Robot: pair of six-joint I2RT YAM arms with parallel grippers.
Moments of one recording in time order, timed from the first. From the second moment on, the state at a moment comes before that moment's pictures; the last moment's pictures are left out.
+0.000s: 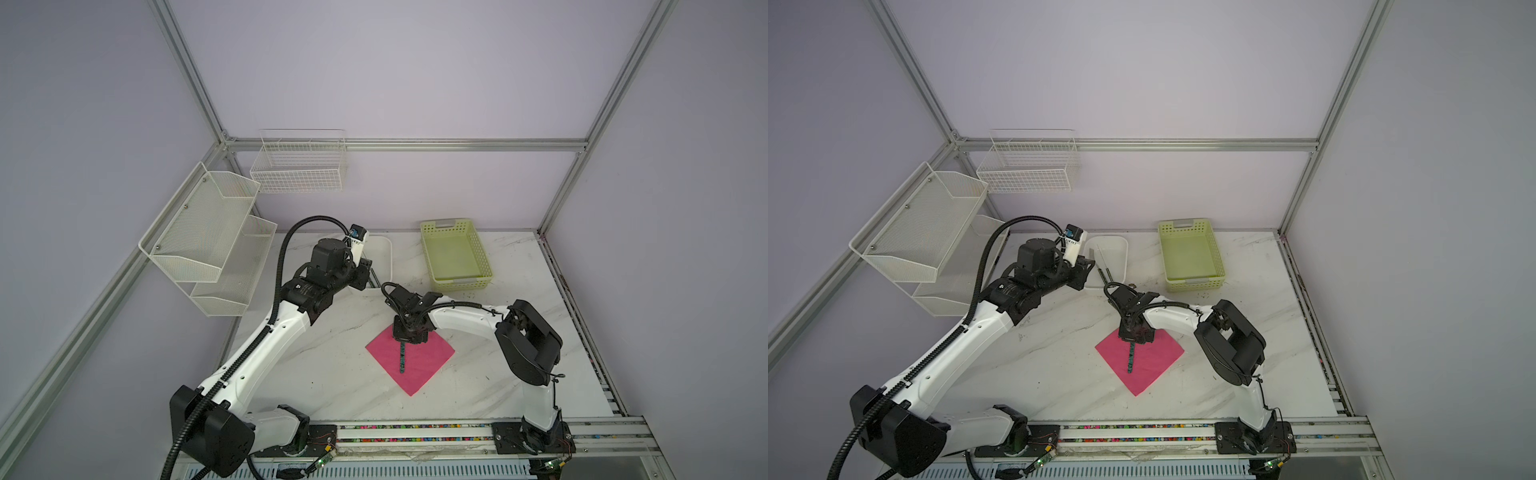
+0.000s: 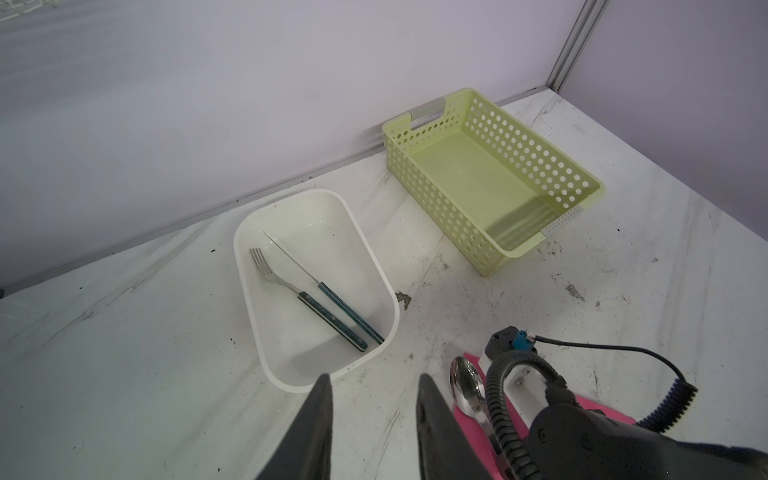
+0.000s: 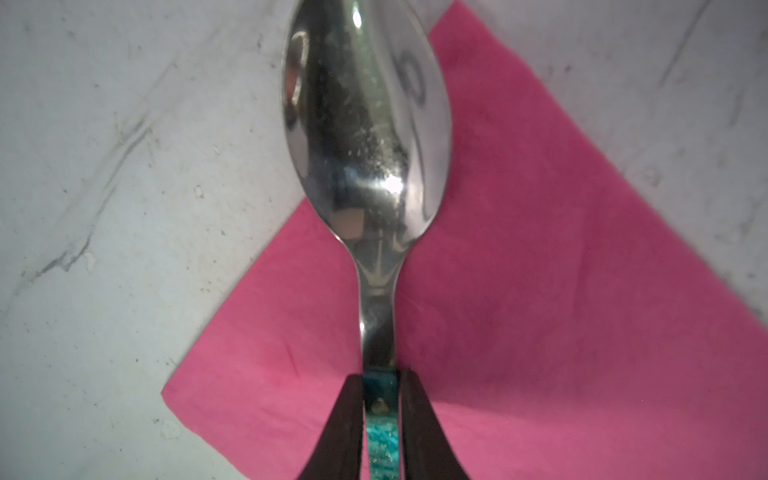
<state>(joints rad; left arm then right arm) -0.42 1.28 1.22 -0.44 0.01 0.03 0.89 1.97 1.37 -0.66 0.00 0.99</state>
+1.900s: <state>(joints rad) -0.43 1.28 1.22 -0.44 -0.01 0.03 0.88 2.00 1.42 -0.71 0.02 0.96</state>
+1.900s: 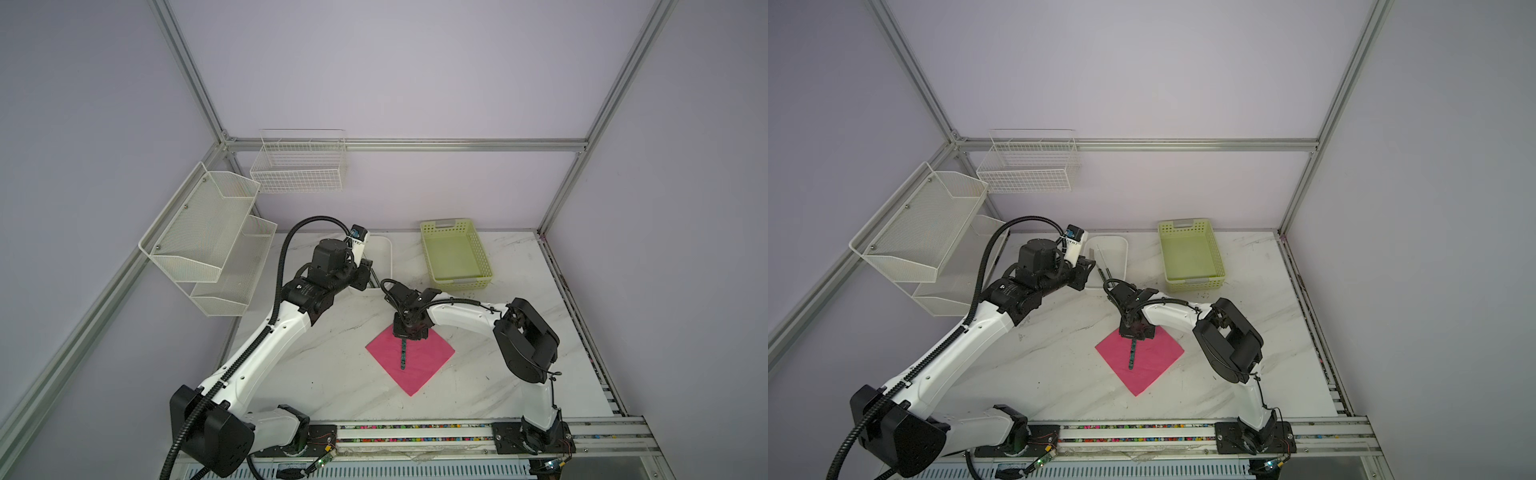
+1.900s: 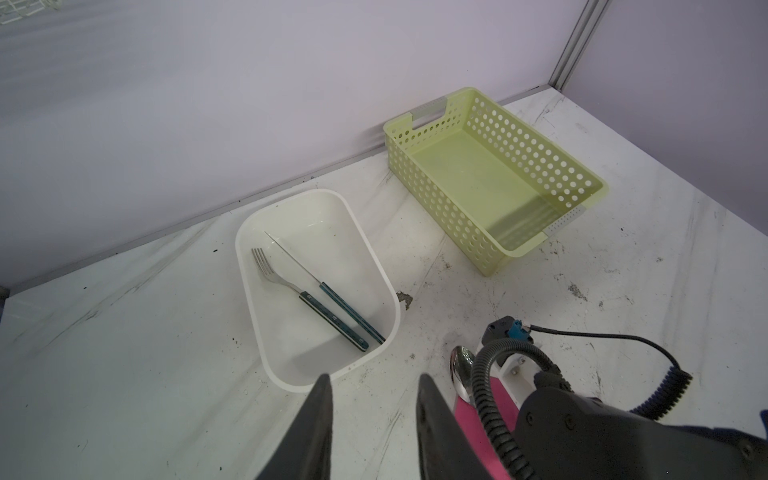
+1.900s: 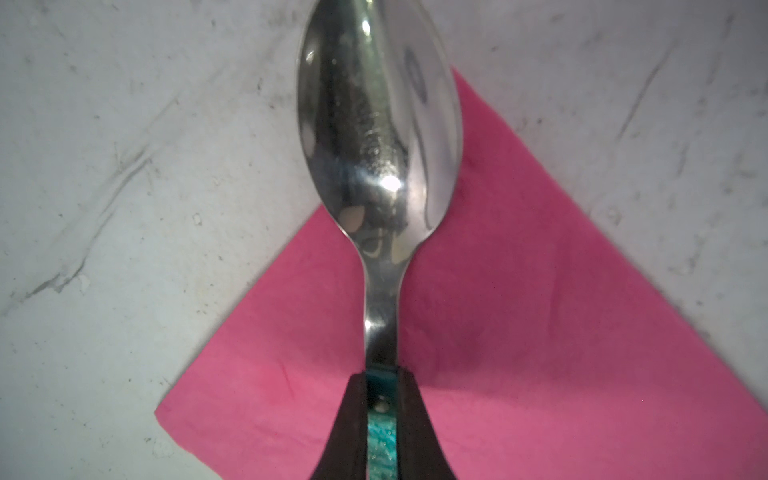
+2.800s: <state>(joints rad) -0.43 1.28 1.22 -0.44 -0.01 0.04 0.88 2.00 1.42 -0.71 0.03 0.97</state>
